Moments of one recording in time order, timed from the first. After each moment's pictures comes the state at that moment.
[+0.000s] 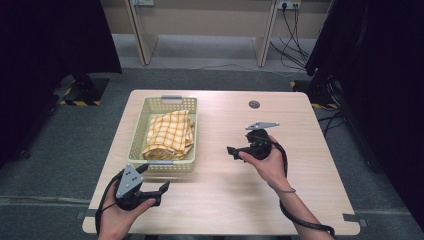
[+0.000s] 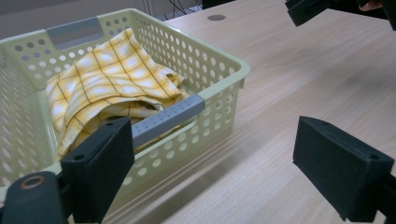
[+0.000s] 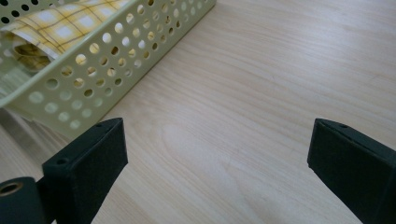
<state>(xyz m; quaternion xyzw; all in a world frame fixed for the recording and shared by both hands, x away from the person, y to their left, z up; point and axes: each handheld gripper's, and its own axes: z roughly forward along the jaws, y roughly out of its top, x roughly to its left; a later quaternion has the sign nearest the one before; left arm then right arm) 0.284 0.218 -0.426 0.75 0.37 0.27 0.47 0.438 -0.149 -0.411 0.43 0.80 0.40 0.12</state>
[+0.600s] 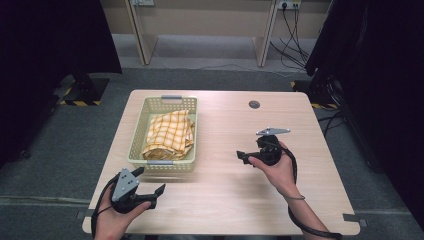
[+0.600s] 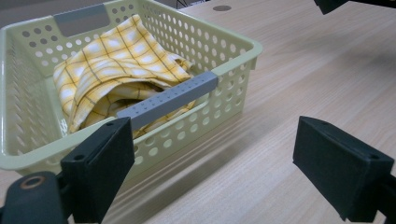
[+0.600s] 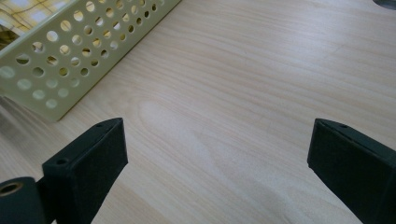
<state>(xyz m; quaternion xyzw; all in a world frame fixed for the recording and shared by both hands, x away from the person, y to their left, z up) 0.282 0.231 -0.438 0.75 0.37 0.28 0.47 0.428 -0.177 -0.422 0.45 0.79 0.39 0.13</state>
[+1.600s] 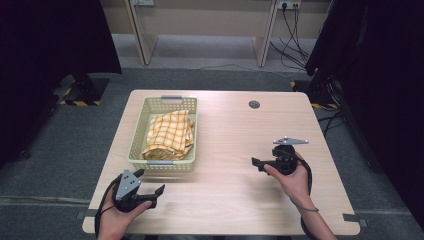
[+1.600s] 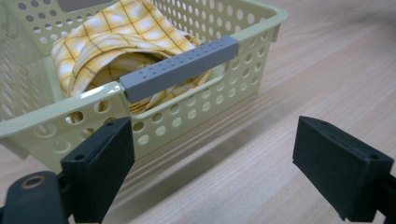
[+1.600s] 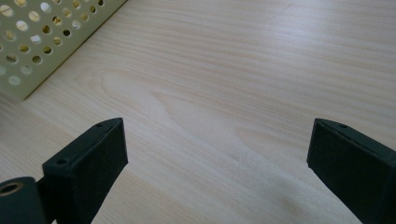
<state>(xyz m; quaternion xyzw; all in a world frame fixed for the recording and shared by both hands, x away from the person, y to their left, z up) 0.291 0.235 -0.461 0.75 0.39 0.27 0.45 0.409 -0.222 -0.441 0.49 0.77 0.39 0.14</state>
